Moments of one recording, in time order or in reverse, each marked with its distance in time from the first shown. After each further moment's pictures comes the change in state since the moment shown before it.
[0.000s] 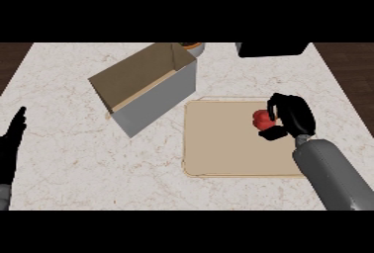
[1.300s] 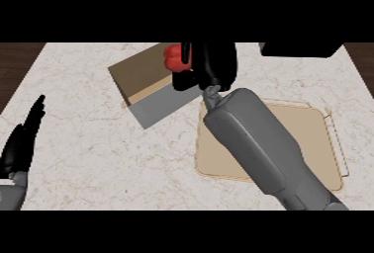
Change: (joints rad) left arm -0.076 -0.062 -0.010 -0.009 -0.060 -0.049 -0.006; right arm -0.478 0.340 0.034 -0.252 0.075 0.063 0.673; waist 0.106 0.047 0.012
